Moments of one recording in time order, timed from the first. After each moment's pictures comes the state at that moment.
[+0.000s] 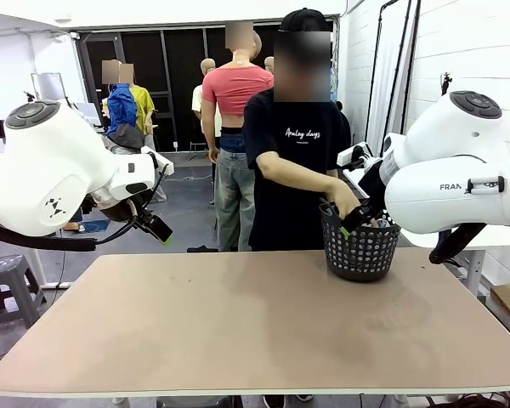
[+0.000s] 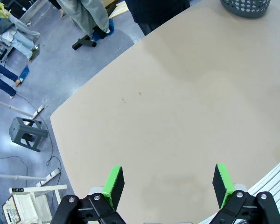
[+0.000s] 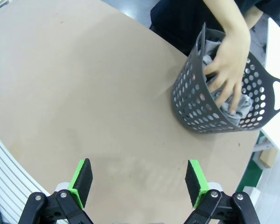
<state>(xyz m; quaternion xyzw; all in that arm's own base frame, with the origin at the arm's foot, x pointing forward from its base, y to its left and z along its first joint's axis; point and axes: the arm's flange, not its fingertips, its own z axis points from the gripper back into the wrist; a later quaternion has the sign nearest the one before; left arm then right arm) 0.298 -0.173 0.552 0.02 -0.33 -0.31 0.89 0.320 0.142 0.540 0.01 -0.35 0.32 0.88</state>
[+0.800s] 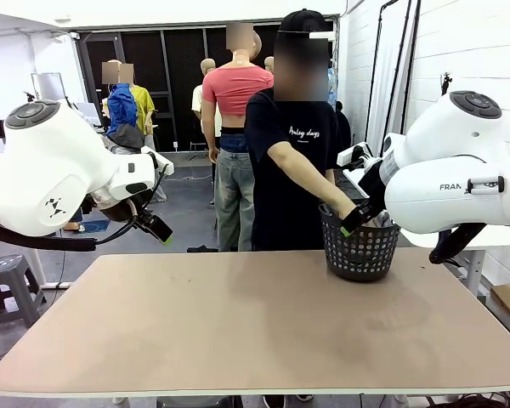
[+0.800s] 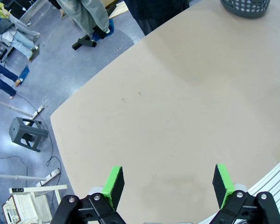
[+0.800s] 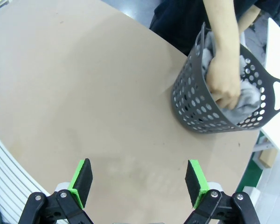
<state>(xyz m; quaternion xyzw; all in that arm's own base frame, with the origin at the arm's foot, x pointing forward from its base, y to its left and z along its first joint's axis) 0.298 -0.173 0.552 0.02 -0.33 -0.31 0.89 0.320 0.142 0.540 0.01 -0.35 0.32 0.88</state>
